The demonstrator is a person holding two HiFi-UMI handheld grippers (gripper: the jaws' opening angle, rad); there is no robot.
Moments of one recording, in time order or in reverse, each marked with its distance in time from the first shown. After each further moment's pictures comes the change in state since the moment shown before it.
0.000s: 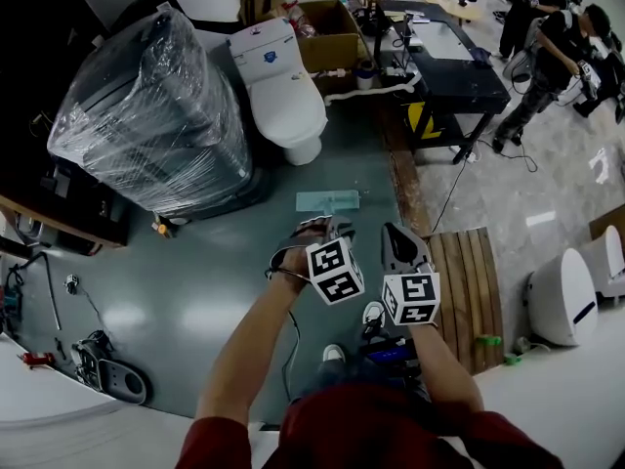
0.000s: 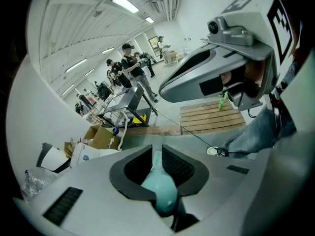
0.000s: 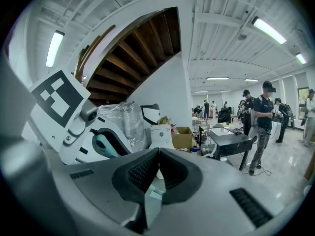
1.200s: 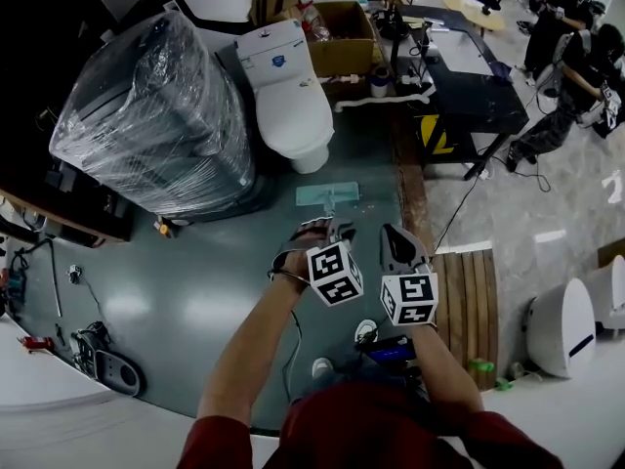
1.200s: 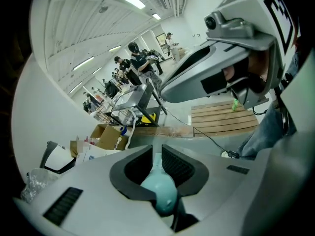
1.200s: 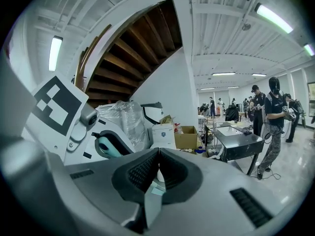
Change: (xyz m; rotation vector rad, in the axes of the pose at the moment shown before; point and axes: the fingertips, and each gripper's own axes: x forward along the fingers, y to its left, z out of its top) left arm 0.083 0.083 0.035 -0.044 0.019 0.076; right arm 0.094 -0.076 0.016 -0.004 0.015 0.087
